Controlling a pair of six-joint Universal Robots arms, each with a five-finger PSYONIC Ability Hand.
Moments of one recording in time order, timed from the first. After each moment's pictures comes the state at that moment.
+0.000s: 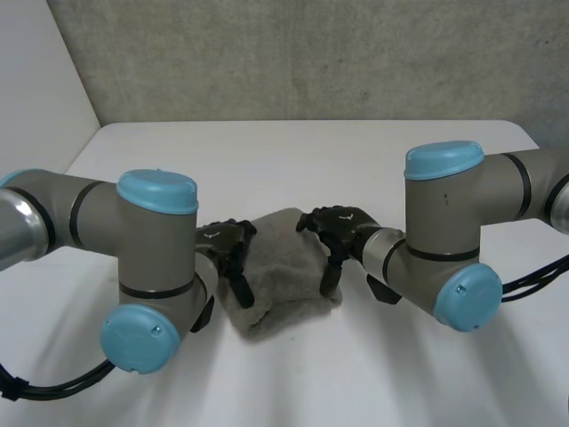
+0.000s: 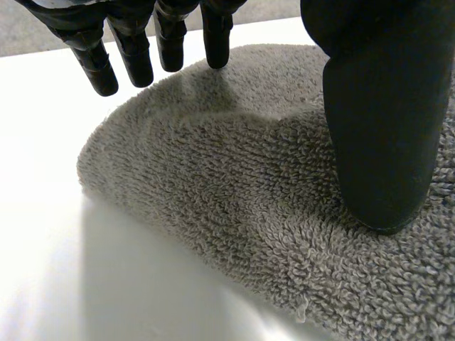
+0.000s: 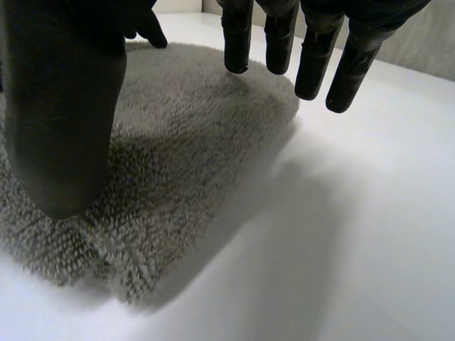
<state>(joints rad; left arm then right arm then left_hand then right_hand) 4.10 -2.22 -1.29 2.99 -1.73 2.96 2.13 -0.82 1.08 0.24 1.36 3.07 0.17 0.16 0.17 0.17 0.03 0.23 0.25 0.24 0.25 0.05</state>
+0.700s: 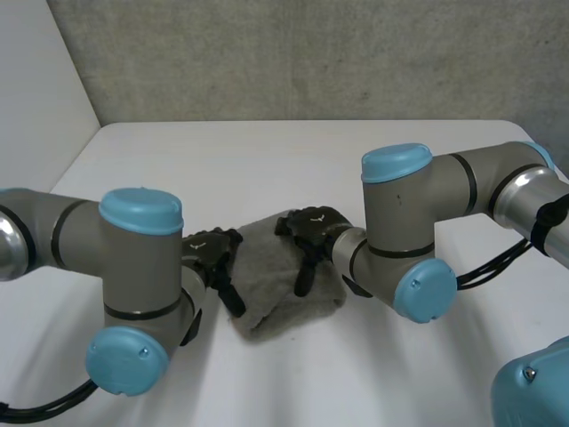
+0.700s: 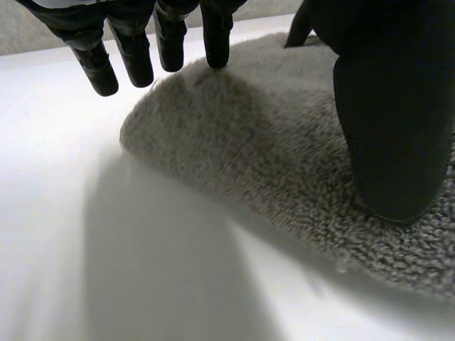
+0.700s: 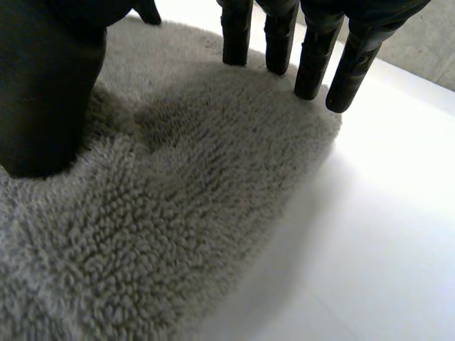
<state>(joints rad) 4.12 -2.17 -1.44 3.09 -1.76 2.97 2.21 -0.65 0.83 0.33 1.40 2.94 0.17 0.16 0.17 0.17 0.03 0.22 0.25 0.24 0.25 0.05</state>
